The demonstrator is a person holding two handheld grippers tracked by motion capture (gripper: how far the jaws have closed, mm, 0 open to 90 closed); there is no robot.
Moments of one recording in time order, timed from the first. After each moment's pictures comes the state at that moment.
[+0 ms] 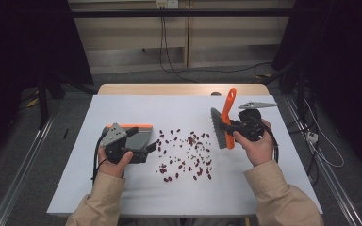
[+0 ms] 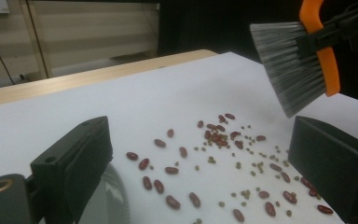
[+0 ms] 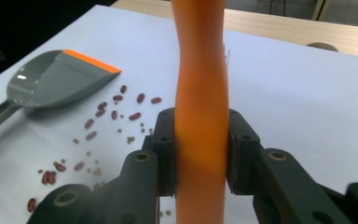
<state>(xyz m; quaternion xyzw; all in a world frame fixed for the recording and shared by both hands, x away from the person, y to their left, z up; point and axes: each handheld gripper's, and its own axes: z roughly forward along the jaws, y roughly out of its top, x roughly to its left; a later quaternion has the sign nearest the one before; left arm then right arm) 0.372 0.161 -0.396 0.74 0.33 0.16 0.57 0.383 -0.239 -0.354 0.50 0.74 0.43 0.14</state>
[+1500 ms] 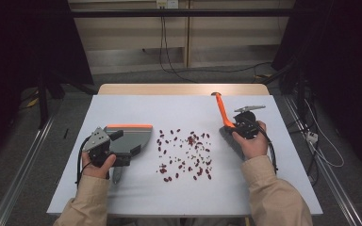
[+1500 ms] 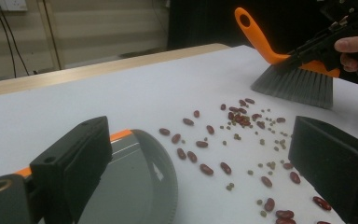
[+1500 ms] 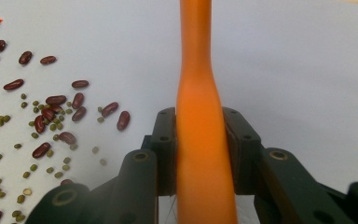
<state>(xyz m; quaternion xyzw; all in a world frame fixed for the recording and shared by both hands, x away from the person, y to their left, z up) 0.371 0.202 -0.408 0.74 0.33 0.17 0.56 0.425 -0.255 -0.416 0.55 0.75 0.32 0.18</state>
